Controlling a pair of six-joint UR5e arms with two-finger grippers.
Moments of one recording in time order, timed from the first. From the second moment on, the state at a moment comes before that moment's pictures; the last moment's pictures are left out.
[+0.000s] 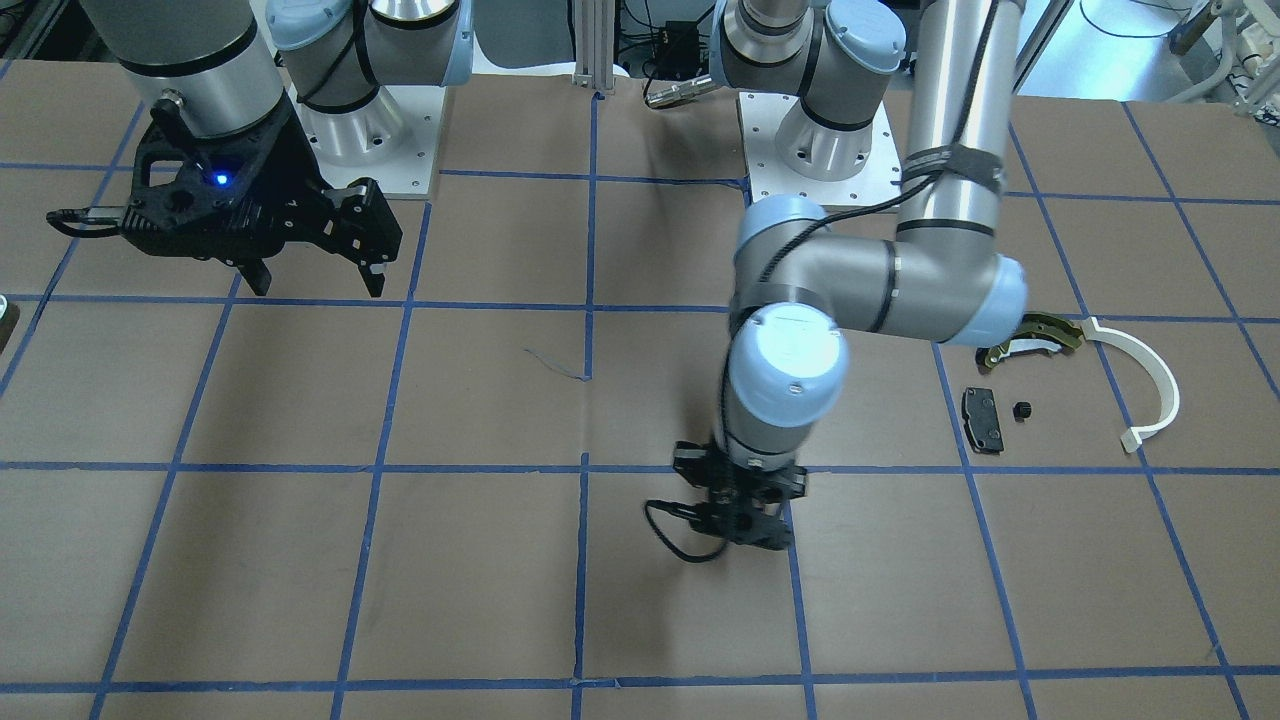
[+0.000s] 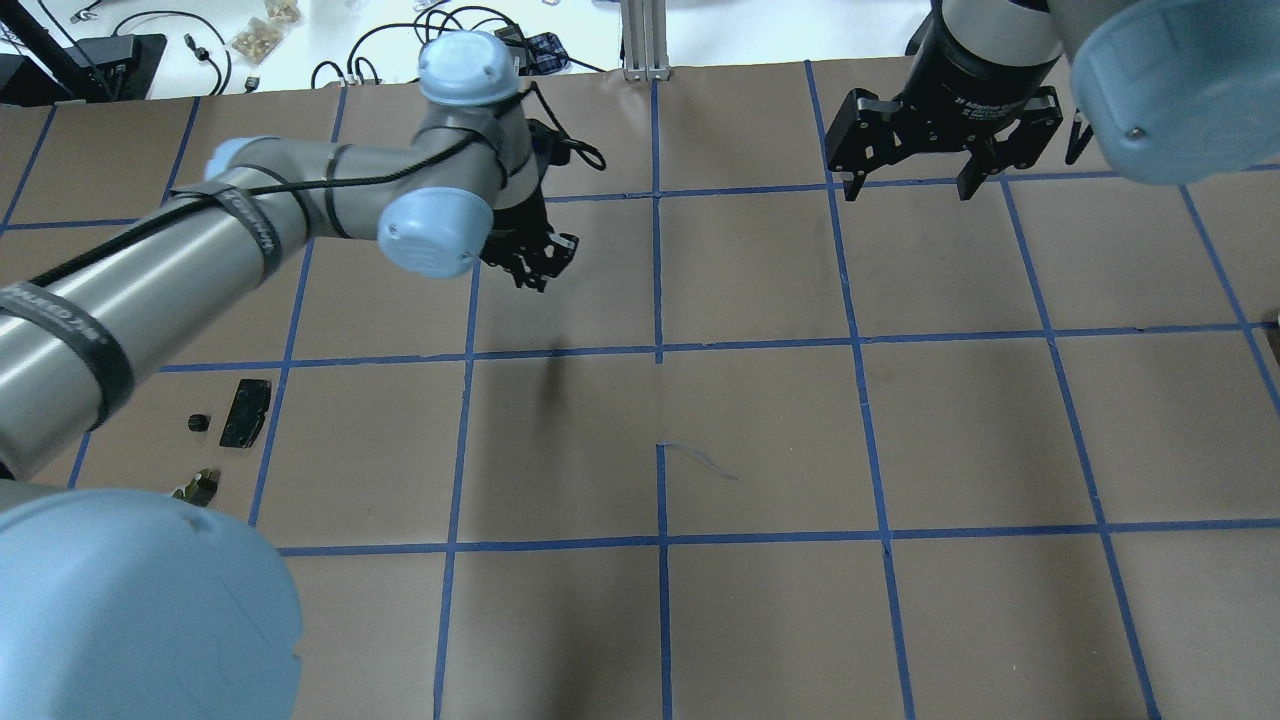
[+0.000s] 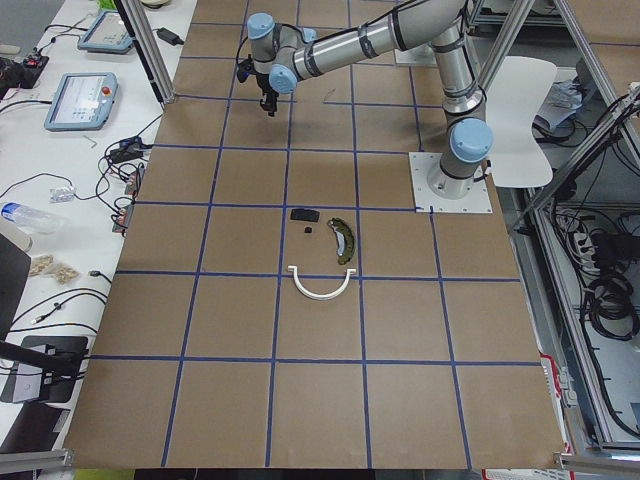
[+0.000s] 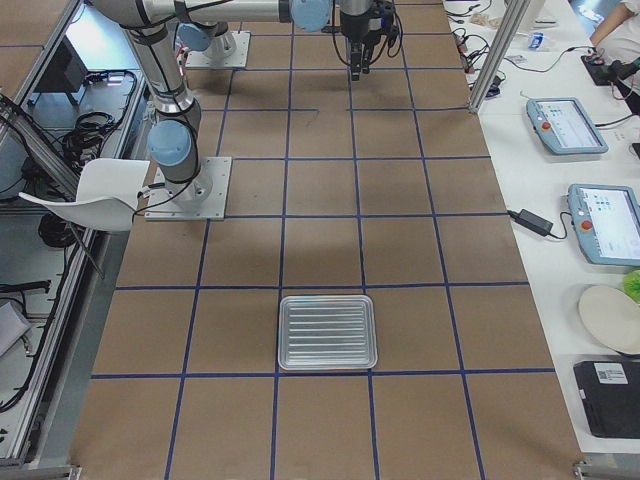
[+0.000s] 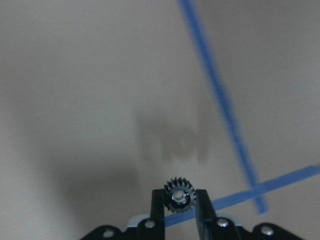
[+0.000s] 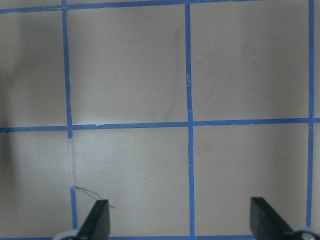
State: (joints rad) left arm -1.66 -2.05 -1.56 -1.15 1.60 0.12; right arm 1.61 -1.53 1.55 -1.68 -1.54 0.06
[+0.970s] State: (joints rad) left arm -0.98 -2.01 -1.59 -1.25 1.68 0.74; right arm 1.61 -1.54 1.54 -1.63 -1.56 0.06
